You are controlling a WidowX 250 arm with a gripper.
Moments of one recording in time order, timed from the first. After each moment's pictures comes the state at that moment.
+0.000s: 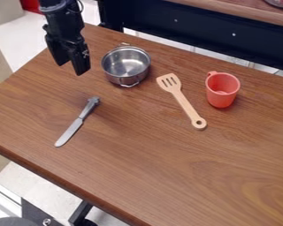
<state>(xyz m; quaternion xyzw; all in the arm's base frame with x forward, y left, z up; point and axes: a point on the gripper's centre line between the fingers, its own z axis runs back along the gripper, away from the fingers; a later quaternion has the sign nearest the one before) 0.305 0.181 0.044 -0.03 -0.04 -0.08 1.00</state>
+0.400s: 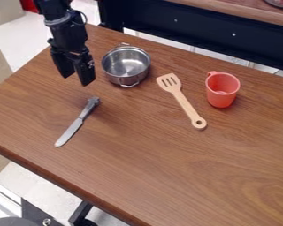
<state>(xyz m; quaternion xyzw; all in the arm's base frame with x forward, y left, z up) 0.303 0.175 0.023 -0.06 -0.04 -0.04 1.00</state>
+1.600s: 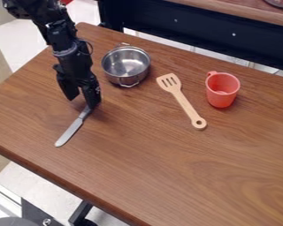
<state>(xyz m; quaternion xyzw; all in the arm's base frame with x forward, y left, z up) 0.296 0.166 -0.026 -0.05 -0.04 -0.02 1.00</state>
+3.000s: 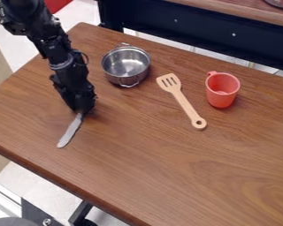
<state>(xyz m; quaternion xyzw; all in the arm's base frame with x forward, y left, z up) 0.293 0.167 -0.043 -0.04 -0.06 0.00 1.00</state>
